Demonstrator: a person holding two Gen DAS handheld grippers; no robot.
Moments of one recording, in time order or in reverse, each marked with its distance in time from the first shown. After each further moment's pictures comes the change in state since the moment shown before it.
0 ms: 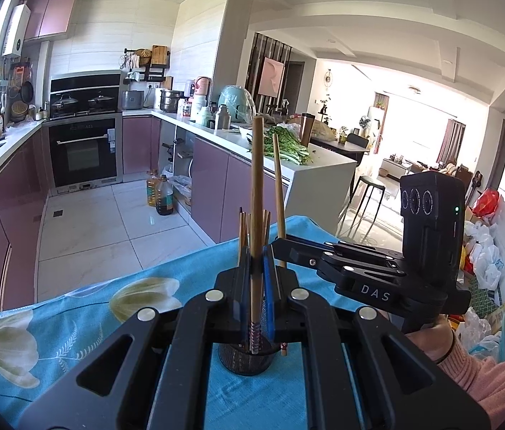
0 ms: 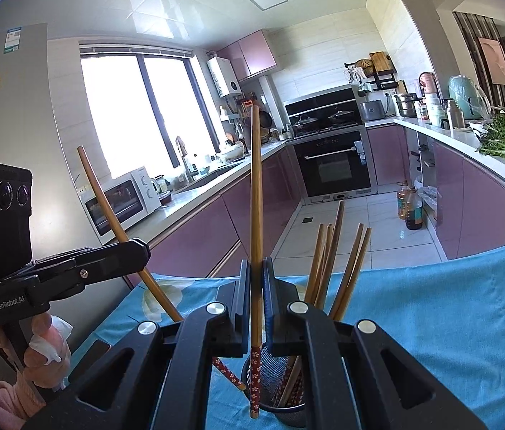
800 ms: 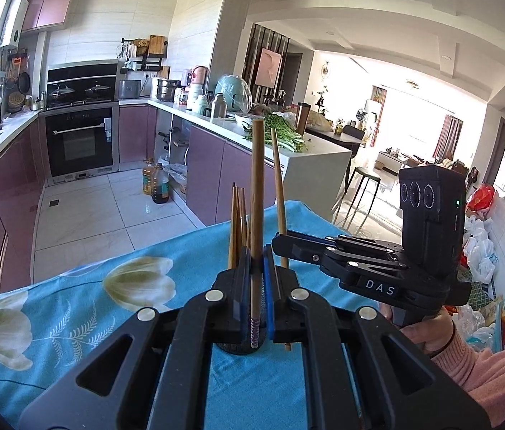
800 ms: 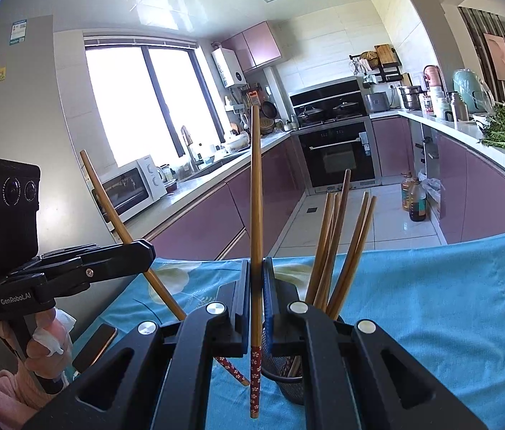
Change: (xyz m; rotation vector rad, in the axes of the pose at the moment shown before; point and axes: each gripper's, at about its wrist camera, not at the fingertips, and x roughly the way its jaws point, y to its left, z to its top) left arm -0.003 0.003 -0.002 -0.014 0.040 -0.024; right arm -0.010 -0.002 -0.017 -0.011 0.038 0.025
